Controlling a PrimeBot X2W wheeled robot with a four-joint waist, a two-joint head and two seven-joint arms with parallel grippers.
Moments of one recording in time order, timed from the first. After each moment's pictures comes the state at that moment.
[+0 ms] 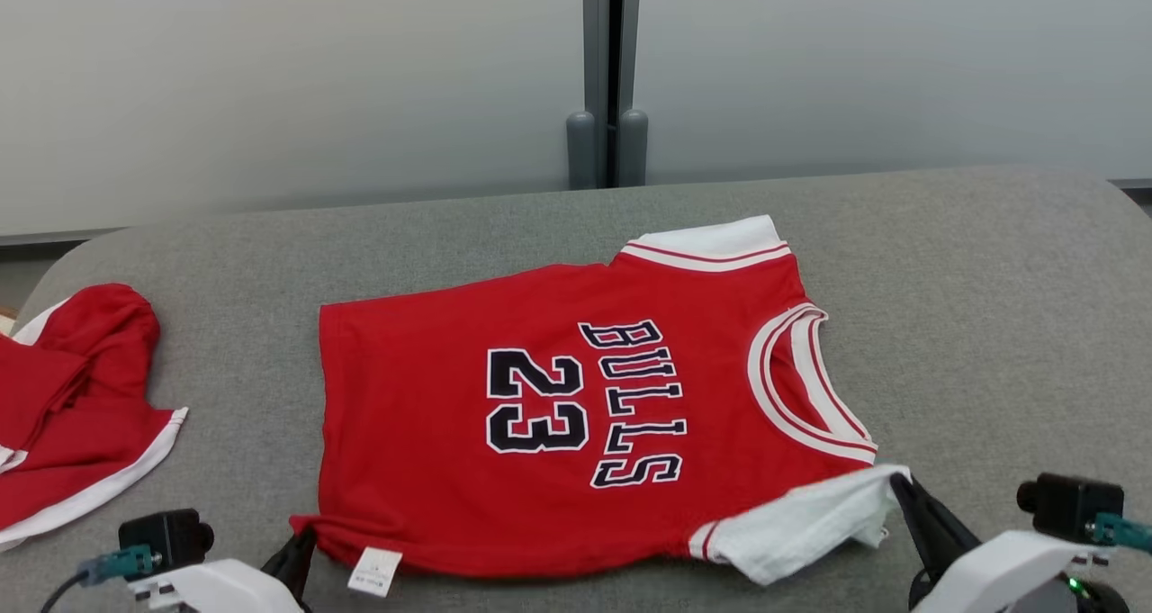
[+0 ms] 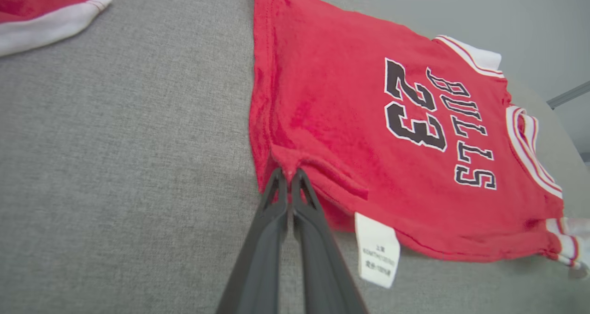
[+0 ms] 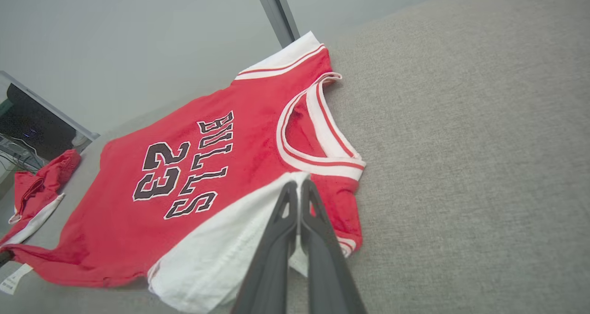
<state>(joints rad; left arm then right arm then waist) 0.10 0.27 -0.15 0.10 -0.74 0.10 0.32 0.11 -0.10 0.05 0.05 0.50 0.13 0.31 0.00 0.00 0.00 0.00</state>
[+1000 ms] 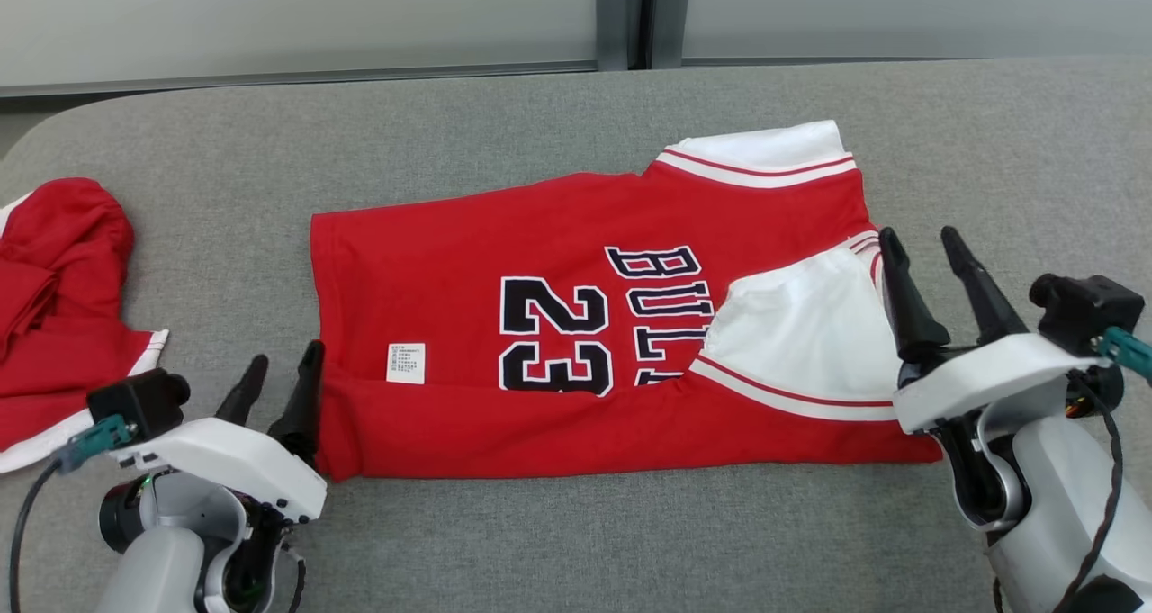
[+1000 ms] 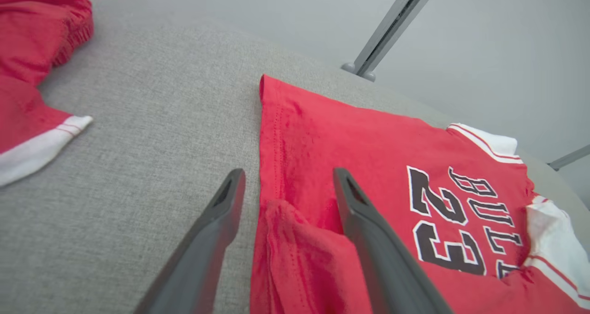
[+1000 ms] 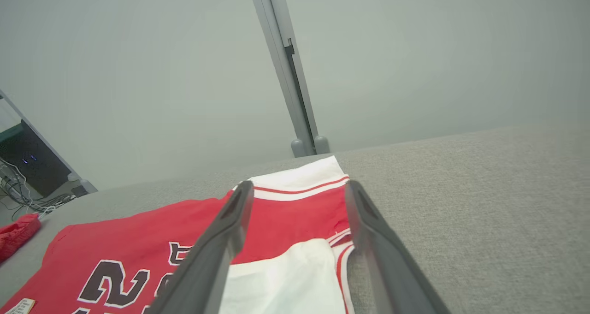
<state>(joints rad) -0.23 0.22 -0.15 0.33 -0.74 -0.01 0.13 -0.45 -0.22 0.26 0.49 0.56 0.13 -0.13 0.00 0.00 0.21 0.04</state>
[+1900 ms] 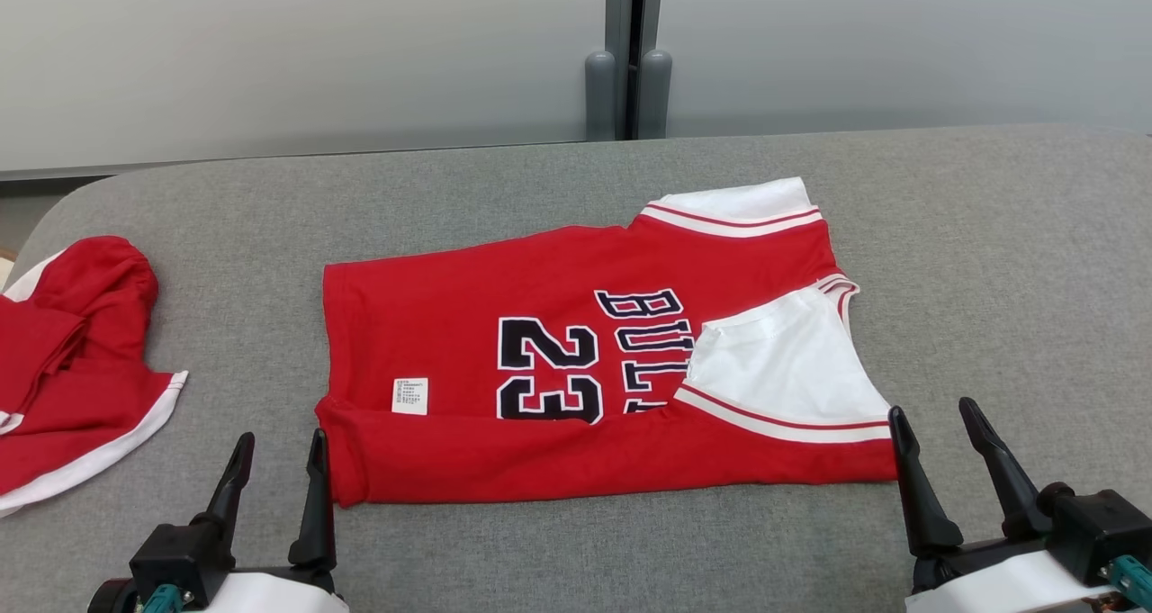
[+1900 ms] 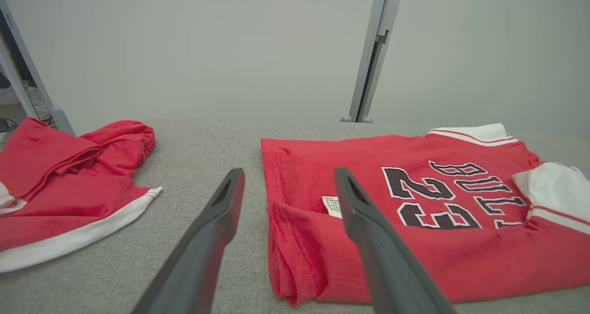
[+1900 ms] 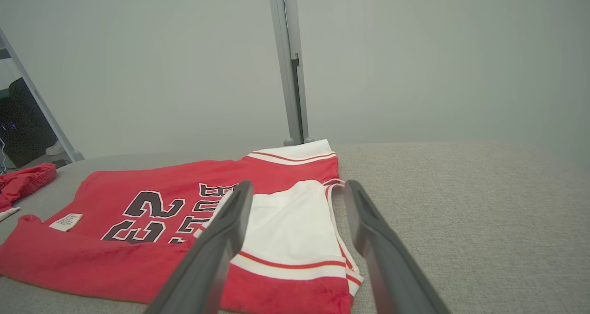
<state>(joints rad) 0.04 0.21 -0.19 0.15 -0.38 0.11 -0.26 0.06 -0.14 0.11 0.05 0.25 0.13 -0.14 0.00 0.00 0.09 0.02</state>
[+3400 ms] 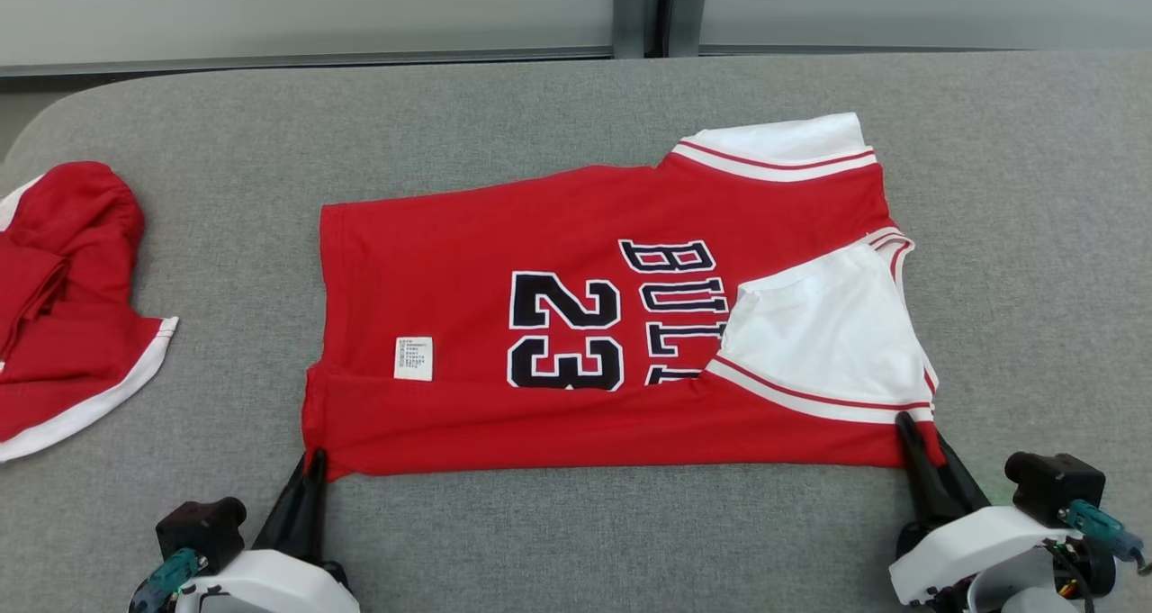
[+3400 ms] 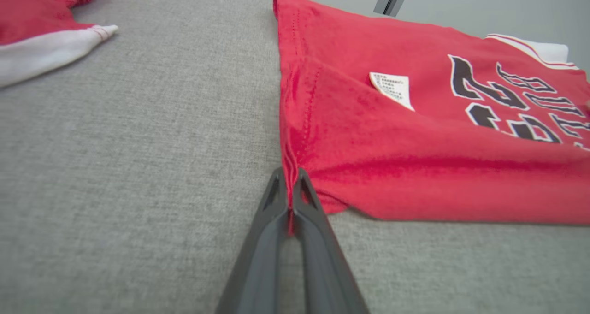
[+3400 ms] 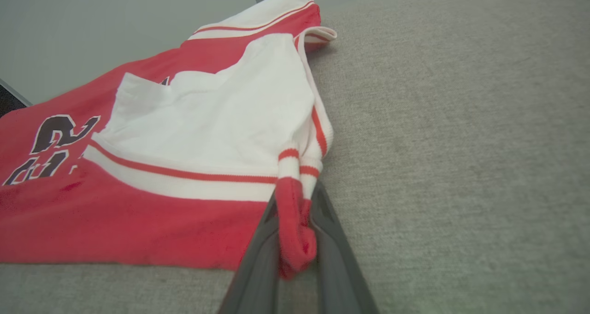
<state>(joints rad) -0.13 0.16 -0.17 0.55 -0.46 -0.07 -0.26 -0.16 -0.16 0.18 0.52 0.43 0.13 -0.20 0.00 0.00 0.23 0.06</state>
